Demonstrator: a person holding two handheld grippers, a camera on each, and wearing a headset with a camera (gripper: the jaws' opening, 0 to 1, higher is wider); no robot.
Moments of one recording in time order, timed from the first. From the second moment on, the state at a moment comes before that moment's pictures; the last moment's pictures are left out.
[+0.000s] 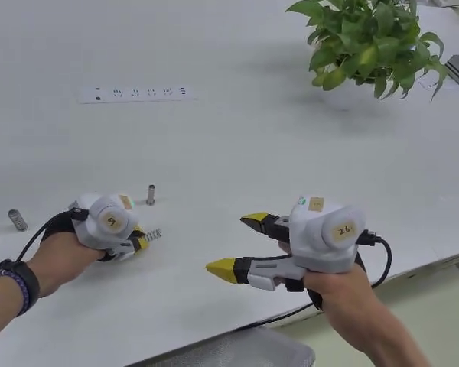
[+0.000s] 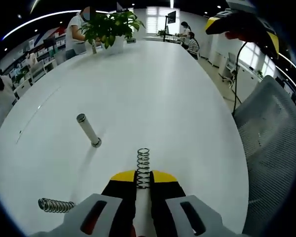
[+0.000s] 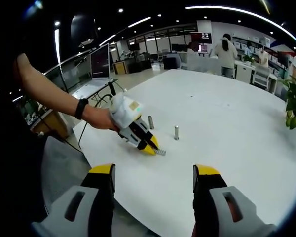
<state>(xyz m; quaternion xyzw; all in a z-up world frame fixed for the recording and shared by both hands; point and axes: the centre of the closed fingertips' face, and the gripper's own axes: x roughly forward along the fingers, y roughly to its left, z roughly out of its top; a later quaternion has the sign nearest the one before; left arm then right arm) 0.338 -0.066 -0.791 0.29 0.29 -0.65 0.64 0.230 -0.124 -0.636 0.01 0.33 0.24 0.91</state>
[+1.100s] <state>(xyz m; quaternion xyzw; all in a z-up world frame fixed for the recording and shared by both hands) 0.327 -0.024 -0.753 0.25 0.29 -0.62 0.68 0.229 -0.108 -0.641 0.01 0.33 0.26 0.91</state>
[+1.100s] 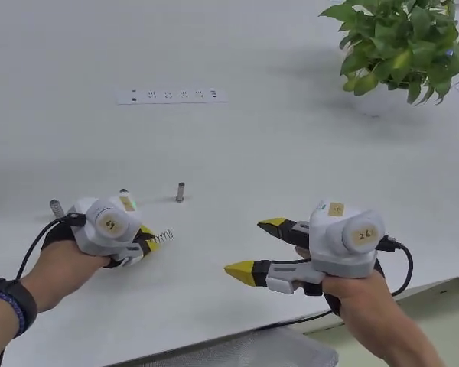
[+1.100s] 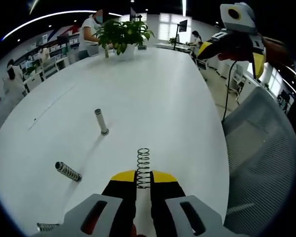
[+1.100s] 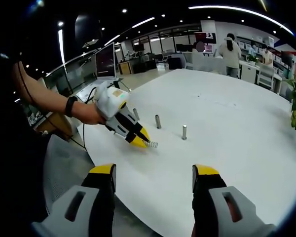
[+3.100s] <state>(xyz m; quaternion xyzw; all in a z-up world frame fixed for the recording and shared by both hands) 0.254 -0.010 -0.661 0.26 0.19 -0.65 0.69 0.237 -0.042 -0.649 0.02 0.32 0.39 0.86</state>
